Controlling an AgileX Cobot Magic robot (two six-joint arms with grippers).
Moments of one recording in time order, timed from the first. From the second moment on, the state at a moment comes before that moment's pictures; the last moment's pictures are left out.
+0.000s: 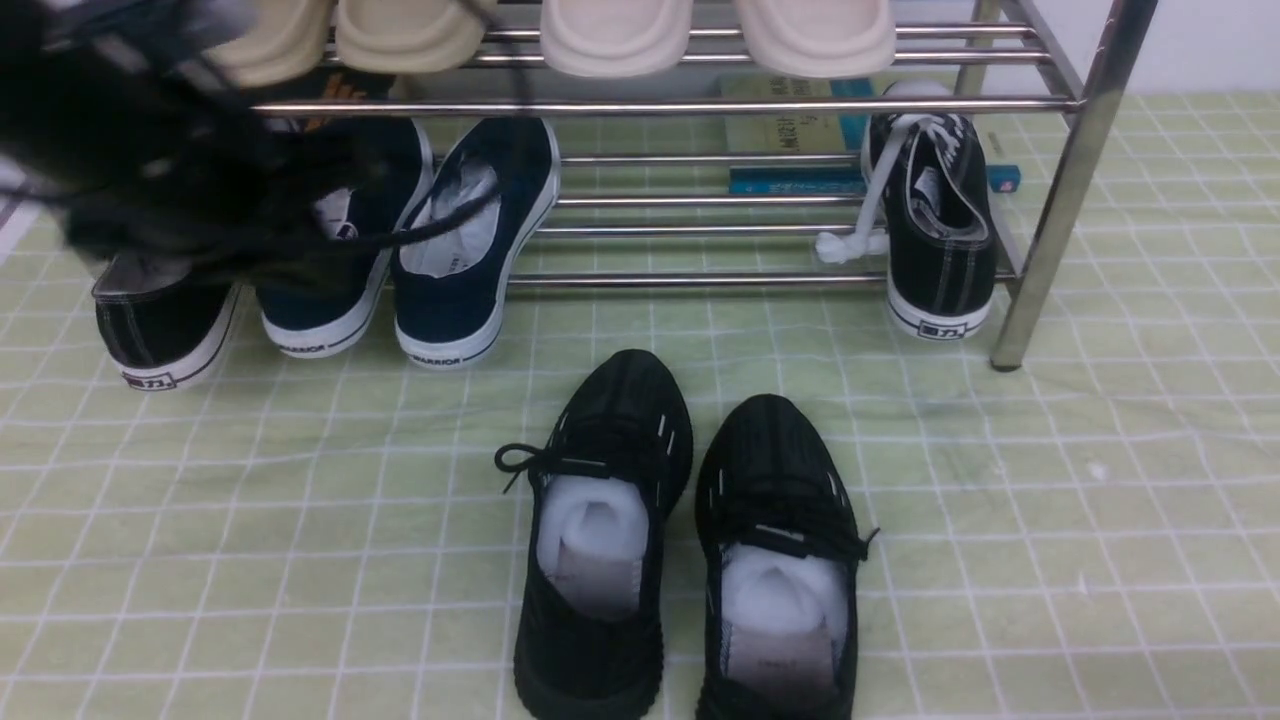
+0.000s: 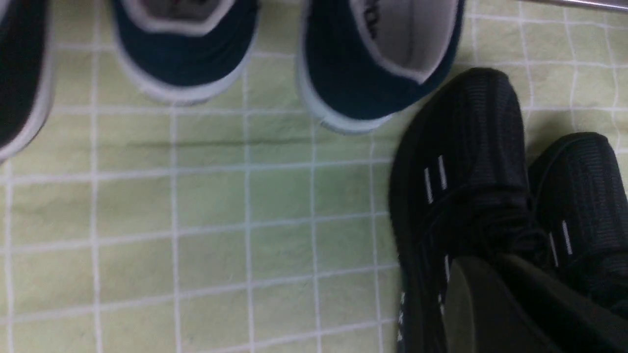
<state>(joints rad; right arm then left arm) 0.04 -0.01 0.01 0.02 0.39 -0.01 -0.22 1.53 -1.44 -0.20 0.99 -0.10</state>
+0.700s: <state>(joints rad) 0.04 -0.01 0.01 0.02 0.39 -0.01 -0.29 1.96 -1.77 0.12 0.84 -0.33</state>
